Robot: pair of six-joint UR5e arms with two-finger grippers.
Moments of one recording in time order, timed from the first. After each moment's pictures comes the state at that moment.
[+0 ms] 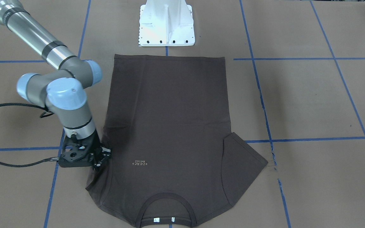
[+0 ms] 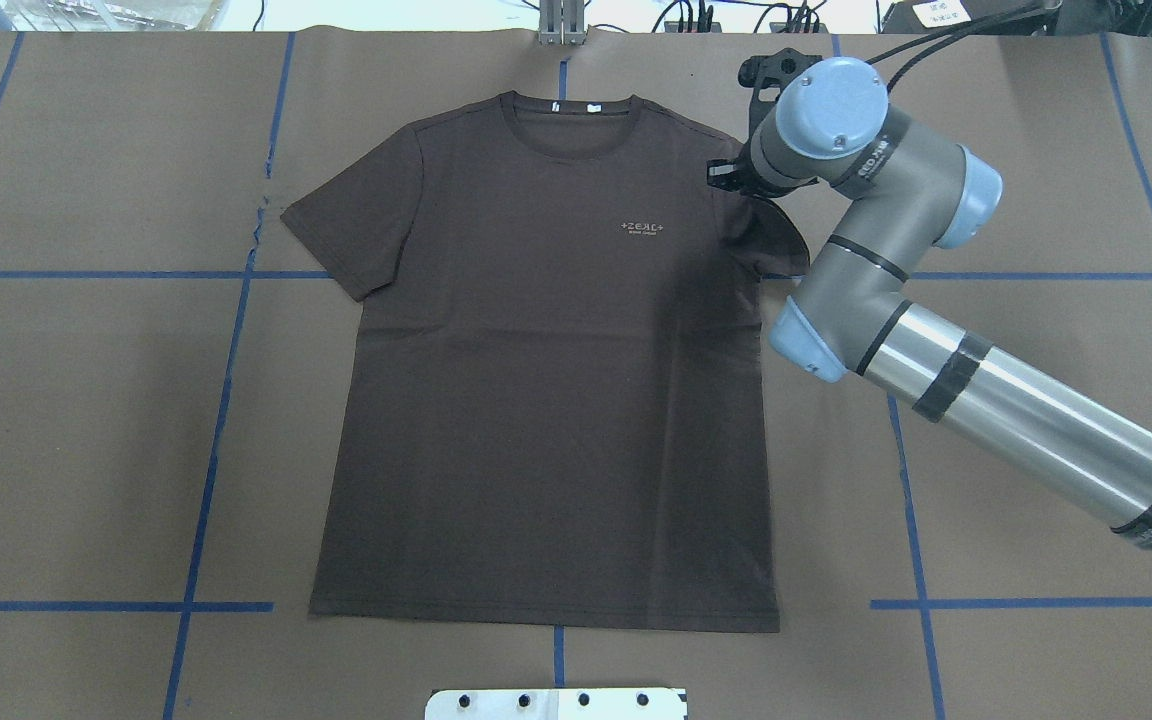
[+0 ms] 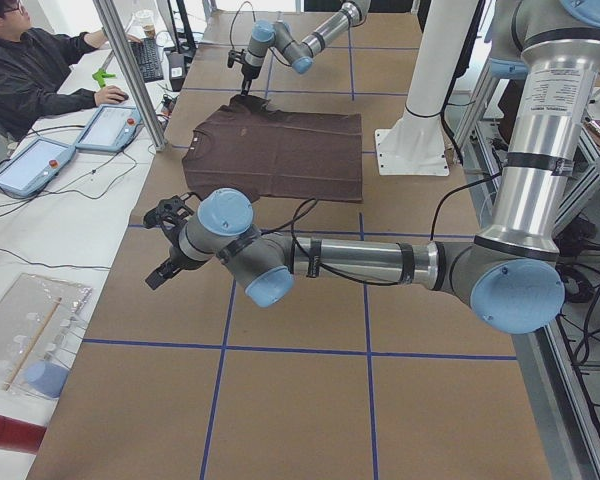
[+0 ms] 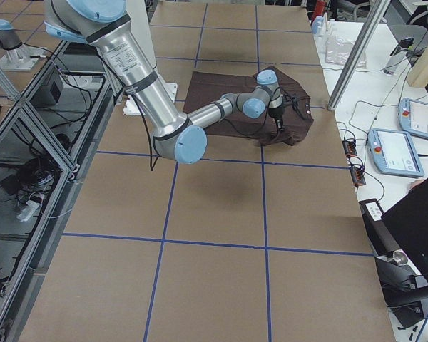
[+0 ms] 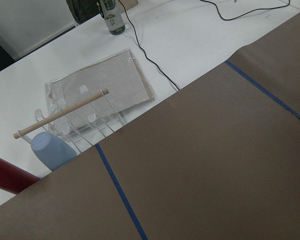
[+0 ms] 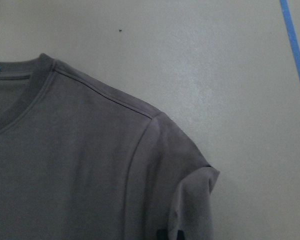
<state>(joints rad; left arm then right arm) -1.56 -1.73 -1.45 -2.41 -2.28 -0.02 0.77 -0.87 1.29 -1.19 1.69 1.05</state>
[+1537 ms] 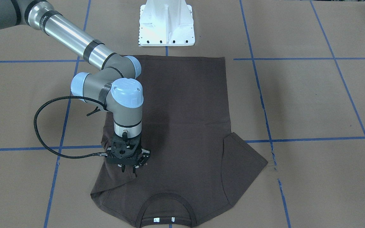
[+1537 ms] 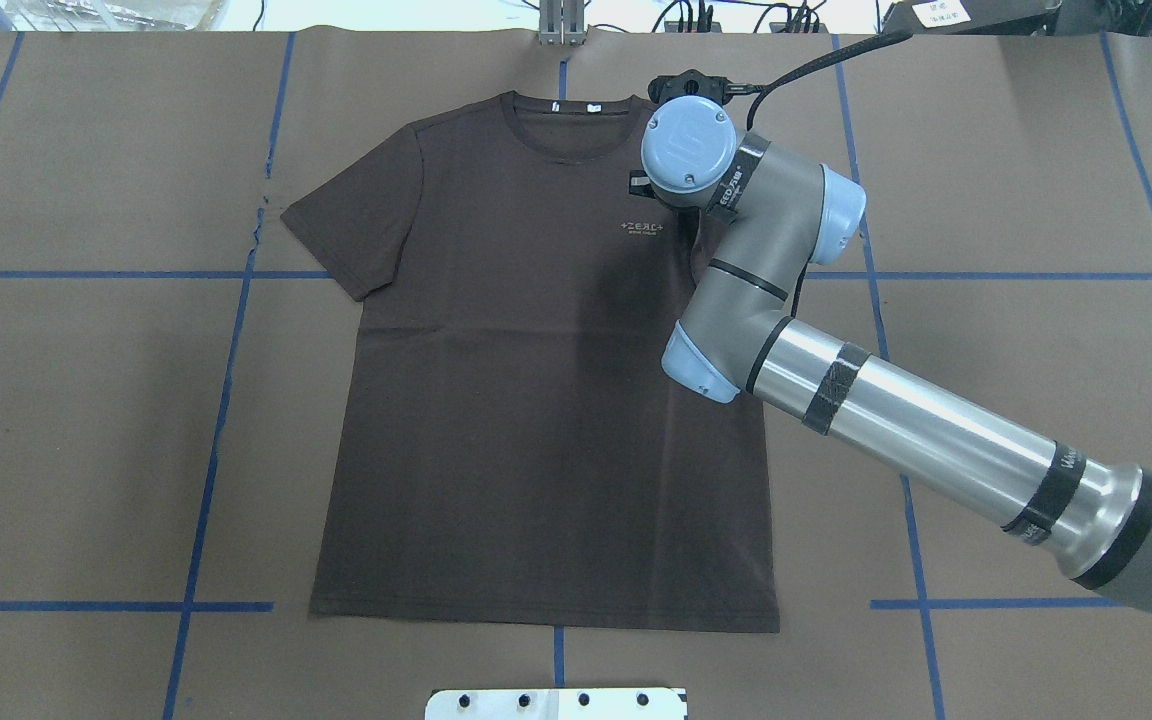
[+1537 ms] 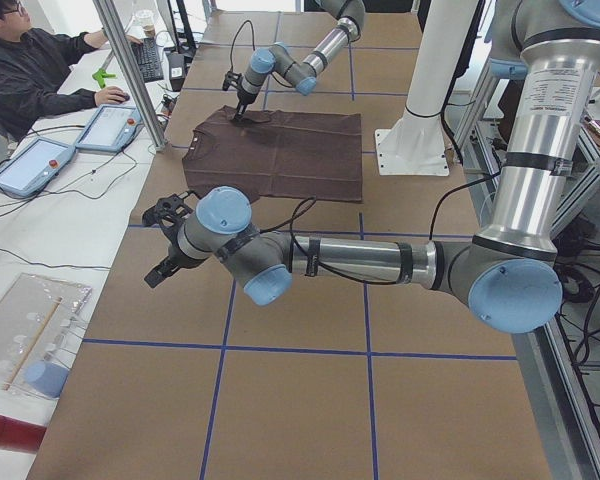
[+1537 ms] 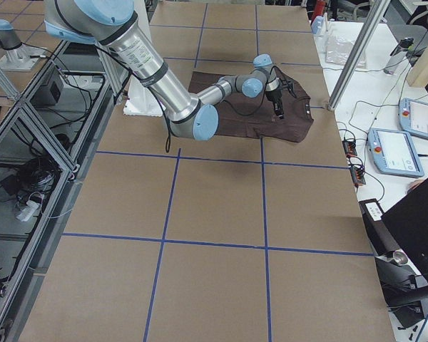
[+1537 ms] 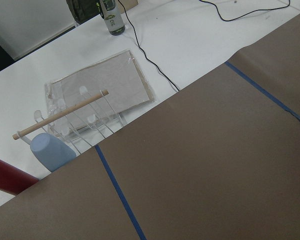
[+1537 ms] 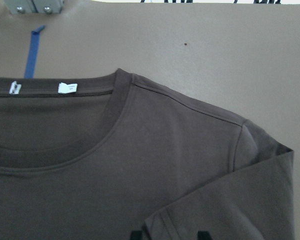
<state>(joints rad) -1.56 -1.74 -1.45 -2.41 -2.28 -0.03 0.70 -0.67 1.13 -1.25 1.58 1.14</state>
